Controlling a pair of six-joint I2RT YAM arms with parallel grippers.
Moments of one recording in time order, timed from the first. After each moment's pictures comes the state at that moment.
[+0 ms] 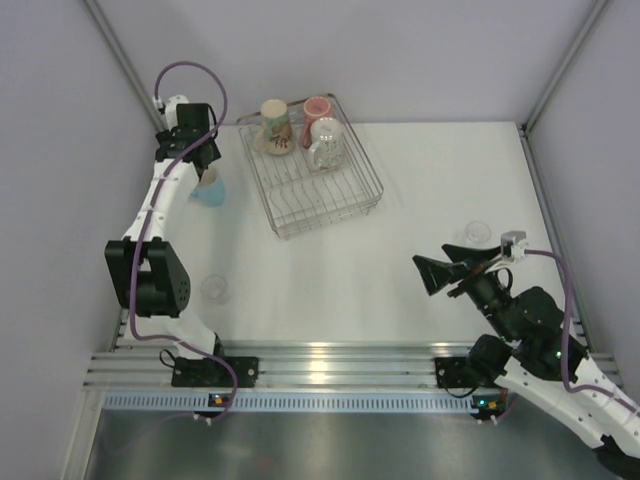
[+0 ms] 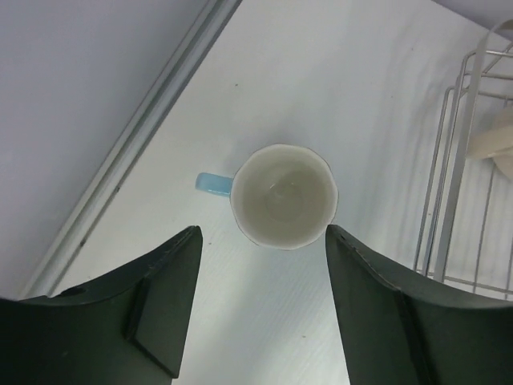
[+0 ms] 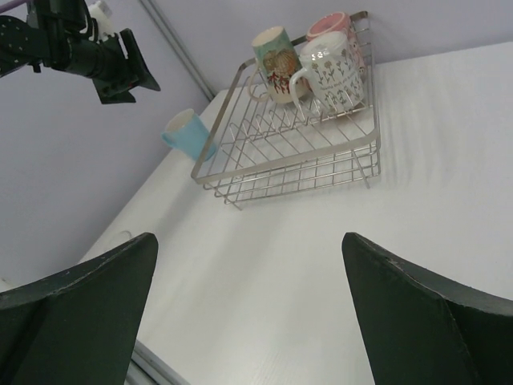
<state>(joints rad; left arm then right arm) -0.03 1.69 1.56 -0.51 -0.51 -0.29 0.88 0.13 0.47 -0.23 0.35 0.45</state>
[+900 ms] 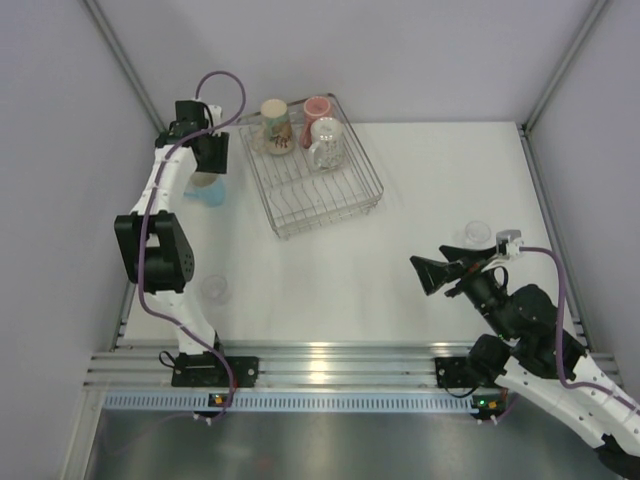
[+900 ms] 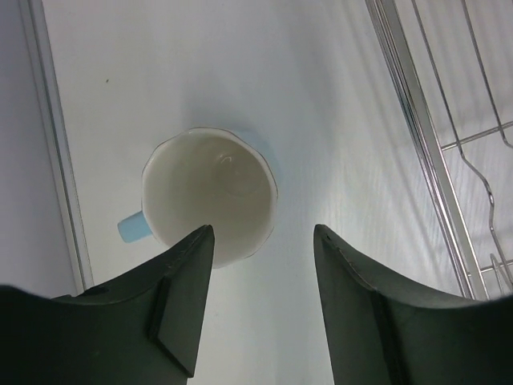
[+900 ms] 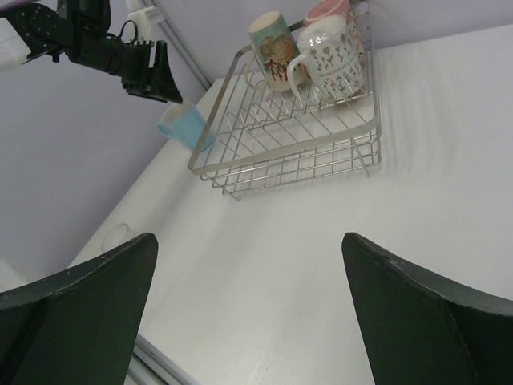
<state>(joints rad) 0.04 1.88 1.73 -0.70 -0.05 0.11 0.88 0.16 0.47 -0.25 0.34 0.47</state>
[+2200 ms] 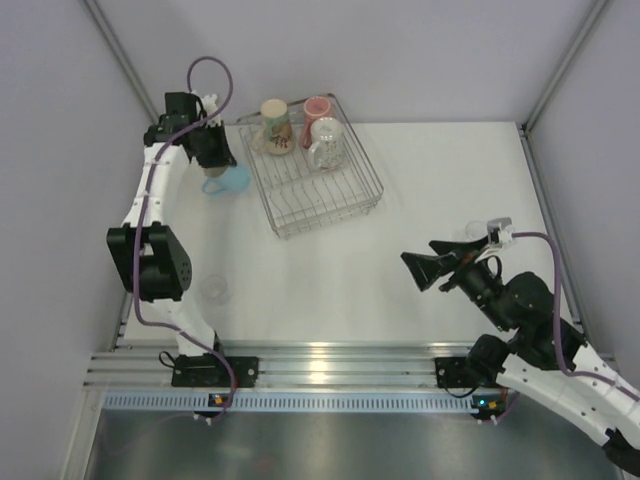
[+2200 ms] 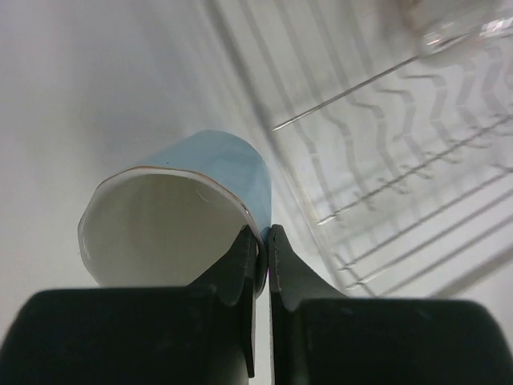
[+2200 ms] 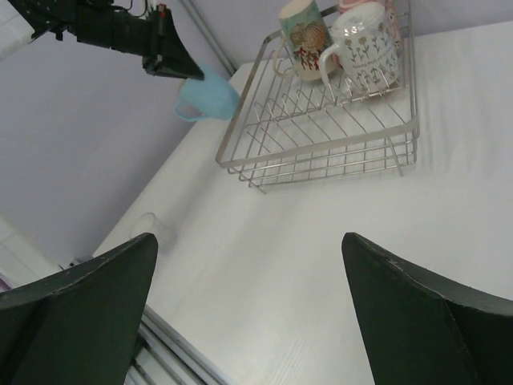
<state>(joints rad) 0.04 1.85 1.76 -0.81 0.24 -0.03 0.88 0.27 0.54 -0.23 0.27 0.50</state>
